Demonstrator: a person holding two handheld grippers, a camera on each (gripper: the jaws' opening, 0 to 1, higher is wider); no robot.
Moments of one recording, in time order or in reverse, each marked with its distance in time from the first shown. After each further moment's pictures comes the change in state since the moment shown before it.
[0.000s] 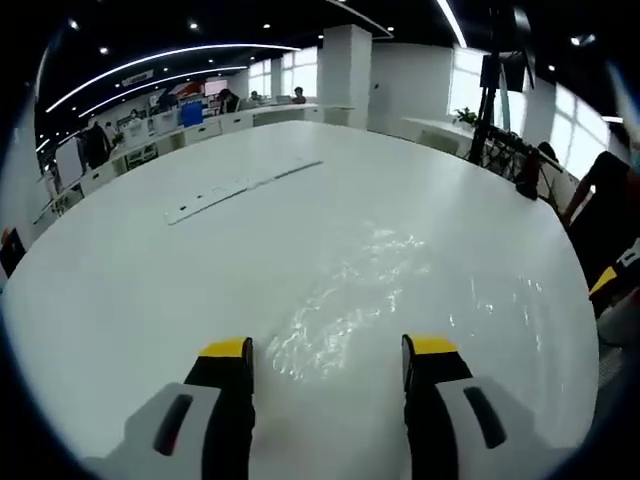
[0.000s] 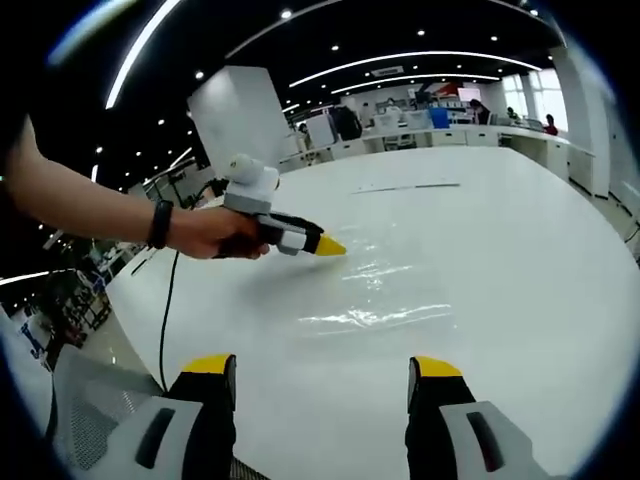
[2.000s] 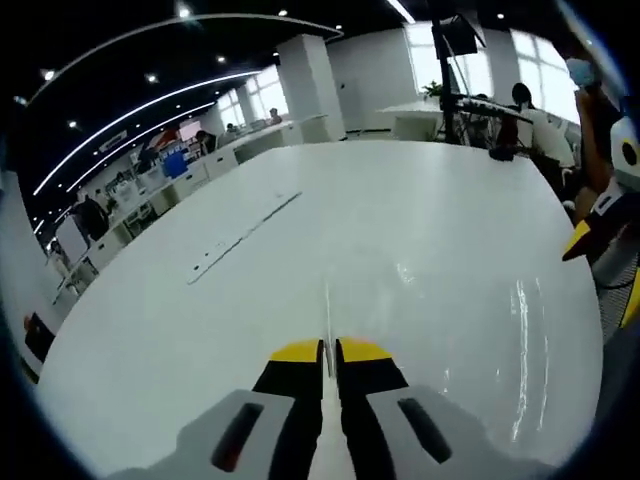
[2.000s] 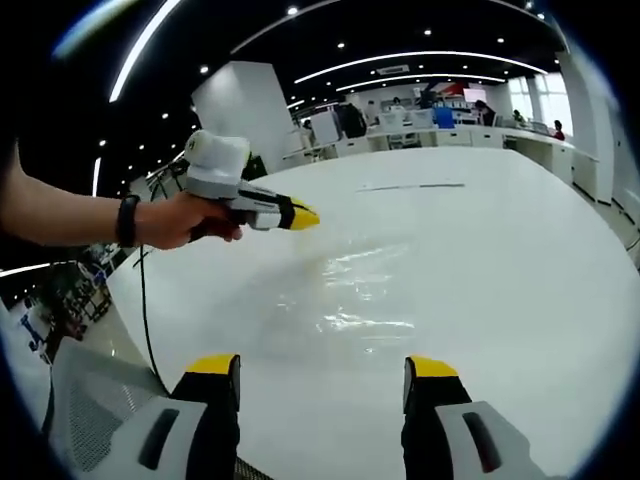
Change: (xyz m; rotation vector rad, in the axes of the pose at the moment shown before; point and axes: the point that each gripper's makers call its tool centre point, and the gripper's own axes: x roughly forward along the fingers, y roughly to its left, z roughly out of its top) left arm -0.057 -0.021 0.022 0.312 -0.041 0.024; right arm 0.003 0.002 -0.003 -0.033 0.018 0.011
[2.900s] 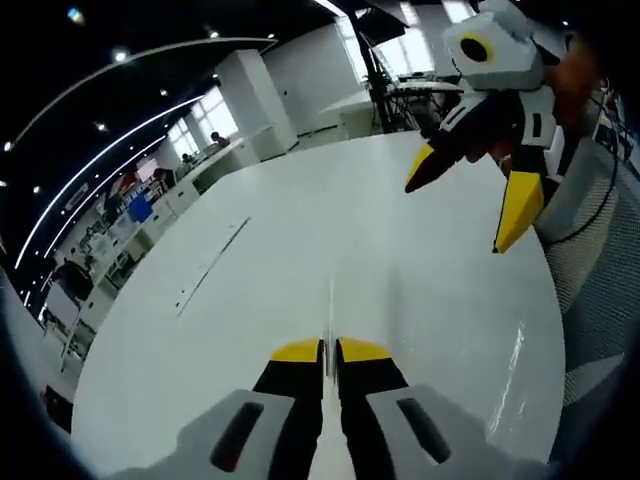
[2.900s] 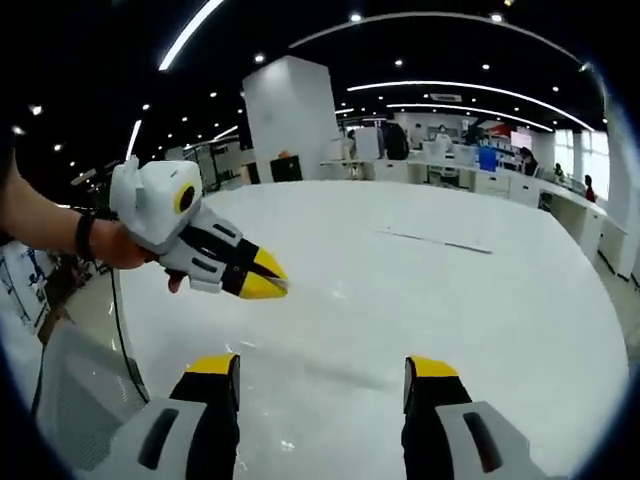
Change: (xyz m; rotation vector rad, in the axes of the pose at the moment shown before) left arm -0.052 -0.069 0.014 0.219 -0.005 -0.110; right arm 0.021 -0.011 0.072 -0.259 -0.022 0.087
